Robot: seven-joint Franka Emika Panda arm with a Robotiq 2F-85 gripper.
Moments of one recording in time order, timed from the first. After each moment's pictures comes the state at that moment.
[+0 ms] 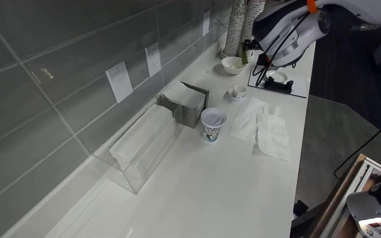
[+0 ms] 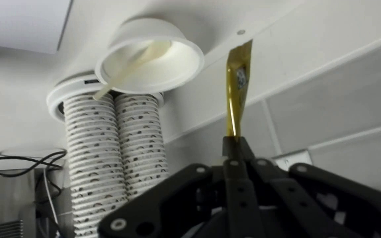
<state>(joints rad) -0.52 0.31 0.61 -2.09 1.08 3.58 -0.76</state>
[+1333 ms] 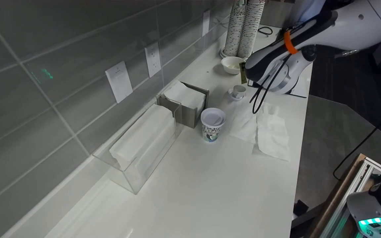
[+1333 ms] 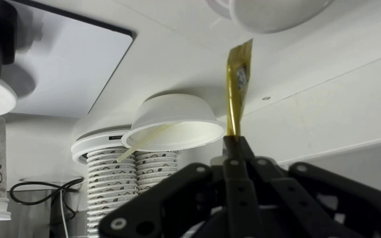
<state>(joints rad) -0.27 0.40 0.34 -2.21 0.85 3.68 -0.47</state>
